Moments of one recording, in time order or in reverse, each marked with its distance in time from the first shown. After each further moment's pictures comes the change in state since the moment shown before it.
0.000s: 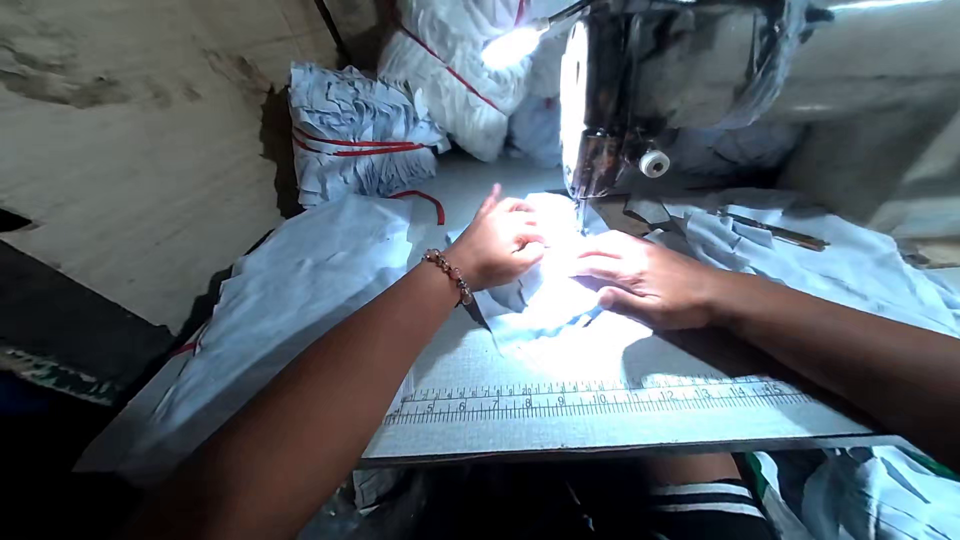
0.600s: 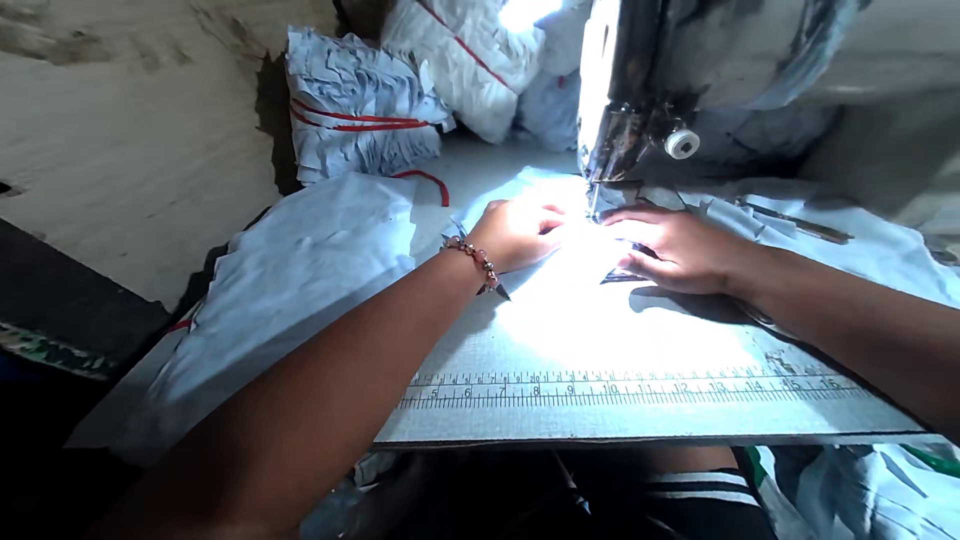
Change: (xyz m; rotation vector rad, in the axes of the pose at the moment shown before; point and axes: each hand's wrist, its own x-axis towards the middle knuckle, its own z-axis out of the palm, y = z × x) left_hand 0.013 0.020 0.000 -0.083 -0.180 -0.351; right_hand -0.007 0.019 -0.011 -0.041 -0.059 0.230
